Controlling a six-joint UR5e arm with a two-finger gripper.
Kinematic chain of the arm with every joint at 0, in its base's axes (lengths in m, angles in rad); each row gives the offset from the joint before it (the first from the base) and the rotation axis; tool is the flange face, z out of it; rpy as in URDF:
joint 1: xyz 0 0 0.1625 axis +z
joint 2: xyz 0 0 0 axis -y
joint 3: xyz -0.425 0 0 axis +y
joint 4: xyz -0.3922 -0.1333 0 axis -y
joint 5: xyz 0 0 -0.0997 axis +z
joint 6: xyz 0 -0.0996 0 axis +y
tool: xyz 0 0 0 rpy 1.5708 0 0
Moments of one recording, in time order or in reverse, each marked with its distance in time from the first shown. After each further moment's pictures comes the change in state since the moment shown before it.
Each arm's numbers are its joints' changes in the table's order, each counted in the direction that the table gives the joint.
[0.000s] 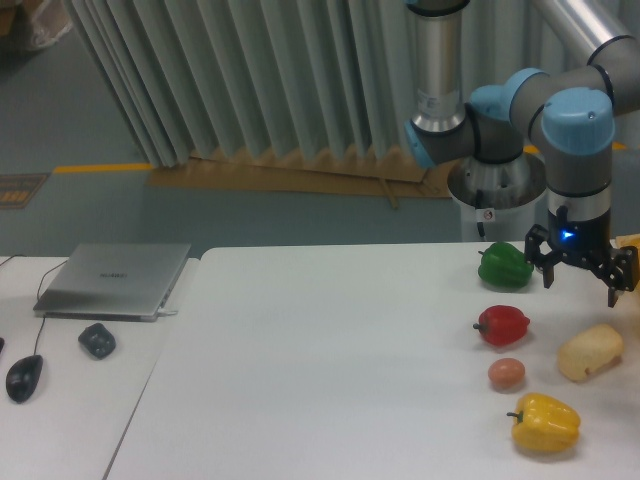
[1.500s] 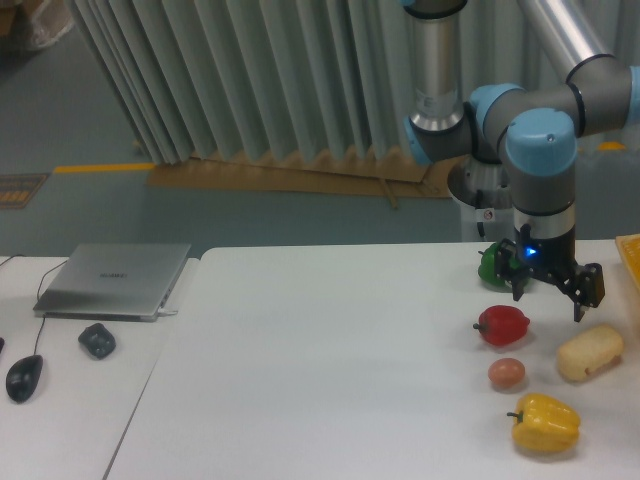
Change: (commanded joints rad) arm -0.002 -0.025 0.024 0.063 0.006 -0.007
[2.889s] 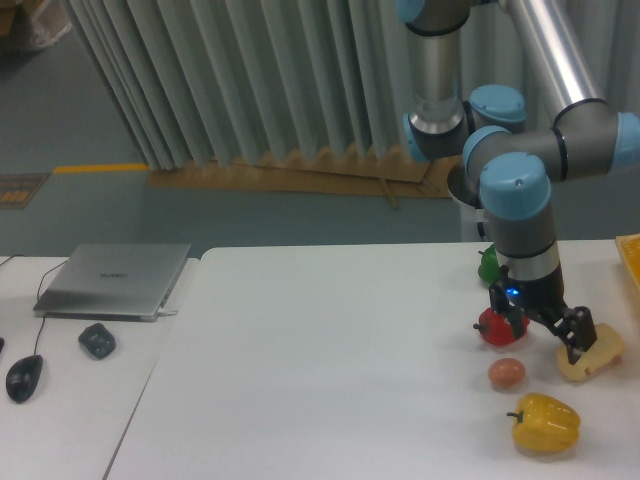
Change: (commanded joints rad) arm -0.049 -0.132 -0.078 0.075 0.021 -0.354
